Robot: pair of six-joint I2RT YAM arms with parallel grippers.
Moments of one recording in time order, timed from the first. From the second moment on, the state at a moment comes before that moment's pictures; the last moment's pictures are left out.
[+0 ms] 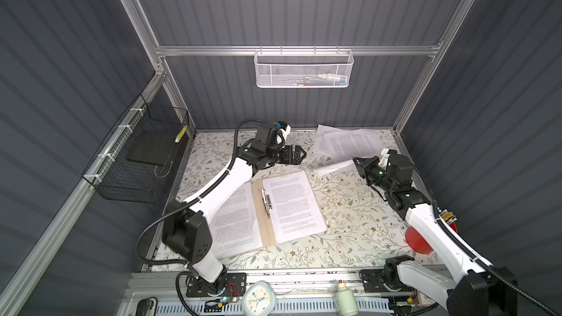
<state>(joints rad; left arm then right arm) -0.55 1.57 1.45 -0.49 0.28 -0.34 0.17 1.07 0.80 -0.08 -0.29 1.14</state>
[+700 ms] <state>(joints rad) -0.55 1.04 0.98 -0.53 0.03 -0.16 0.53 1.51 1.43 -0.54 -0.72 0.67</state>
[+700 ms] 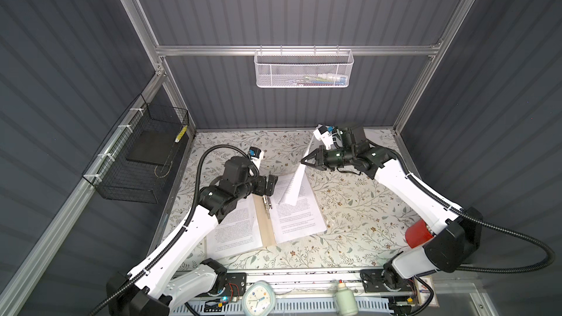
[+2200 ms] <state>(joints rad) -0.55 1.03 0.90 -0.56 0.06 -0.14 0.45 2.01 1.57 -1.05 -0.48 -0.03</state>
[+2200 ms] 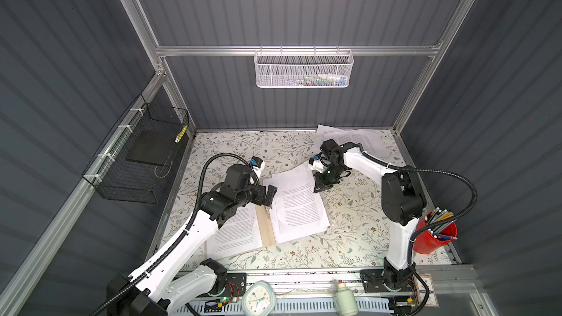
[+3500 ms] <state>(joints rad) -0.55 1.03 0.87 -0.68 0.14 -0.14 0.51 2.11 1.63 -1.07 -0.51 -0.03</state>
